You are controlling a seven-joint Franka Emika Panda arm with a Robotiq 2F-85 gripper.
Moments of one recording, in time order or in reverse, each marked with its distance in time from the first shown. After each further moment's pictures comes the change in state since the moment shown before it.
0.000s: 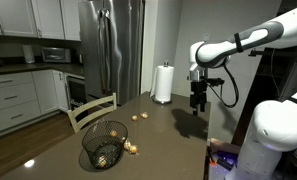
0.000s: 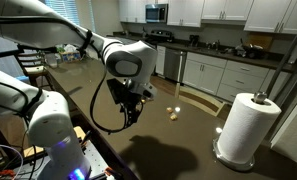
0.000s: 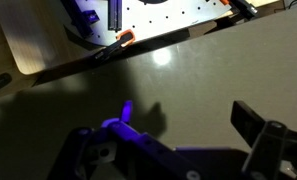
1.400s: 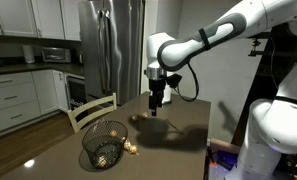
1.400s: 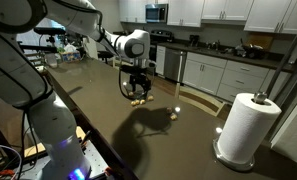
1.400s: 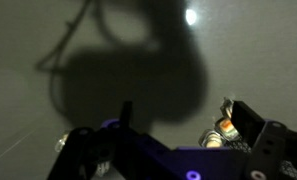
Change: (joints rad) arm 0.222 0.394 0.285 0.325 0.023 0.255 0.042
